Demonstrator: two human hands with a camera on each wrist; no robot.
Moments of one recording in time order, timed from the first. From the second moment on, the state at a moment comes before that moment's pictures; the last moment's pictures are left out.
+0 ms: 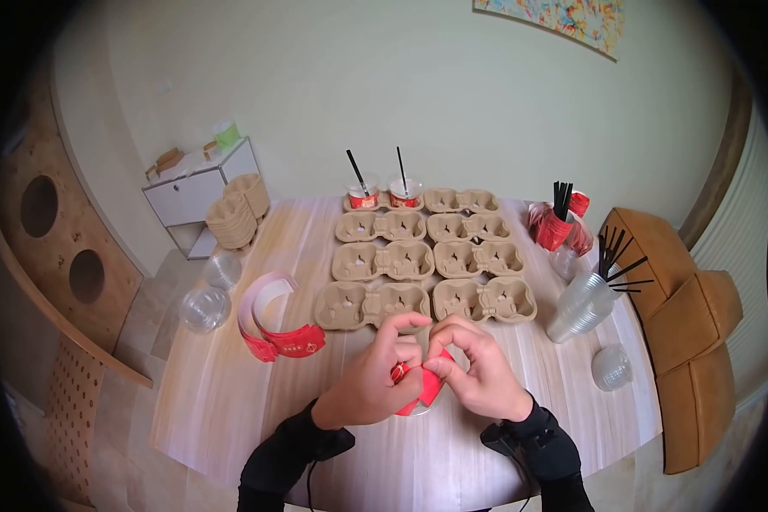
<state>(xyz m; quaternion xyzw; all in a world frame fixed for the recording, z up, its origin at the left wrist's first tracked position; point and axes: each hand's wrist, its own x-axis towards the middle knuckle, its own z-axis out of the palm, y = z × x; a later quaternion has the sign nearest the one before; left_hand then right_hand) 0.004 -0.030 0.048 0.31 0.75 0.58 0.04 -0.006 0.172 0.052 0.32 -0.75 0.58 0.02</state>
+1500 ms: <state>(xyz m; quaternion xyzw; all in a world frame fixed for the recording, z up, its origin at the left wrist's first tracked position) -0.010 -0.052 0.052 0.22 0.57 0.78 0.09 0.009 0.196 0.090 0.41 -0.74 0.54 0.05</state>
